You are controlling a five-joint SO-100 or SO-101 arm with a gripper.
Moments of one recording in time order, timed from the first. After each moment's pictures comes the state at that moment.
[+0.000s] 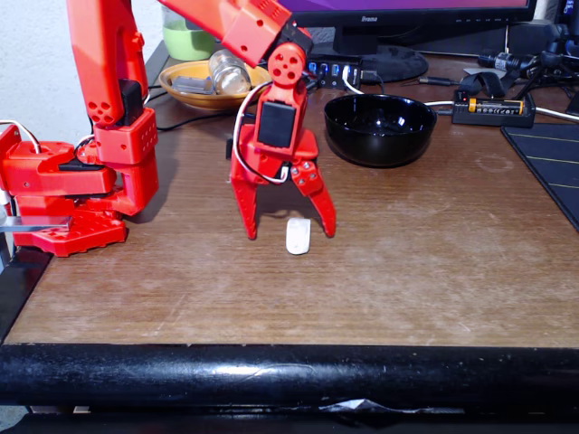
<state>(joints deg) 11.6 97.4 122.0 63.6 -22.3</state>
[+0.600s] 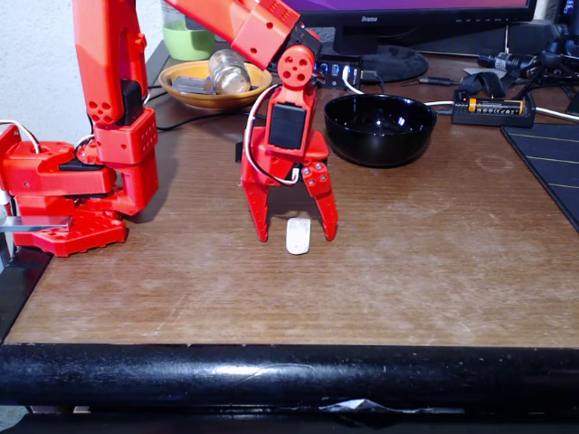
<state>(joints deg) 11.3 94.2 118.7 63.3 -22.5</state>
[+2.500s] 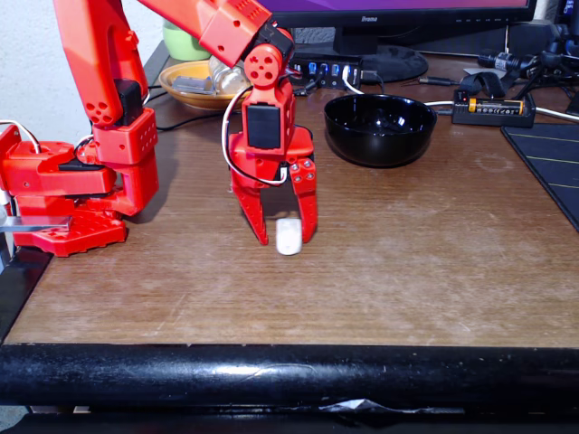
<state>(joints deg) 12.8 99.4 130.1 53.7 -24.0</state>
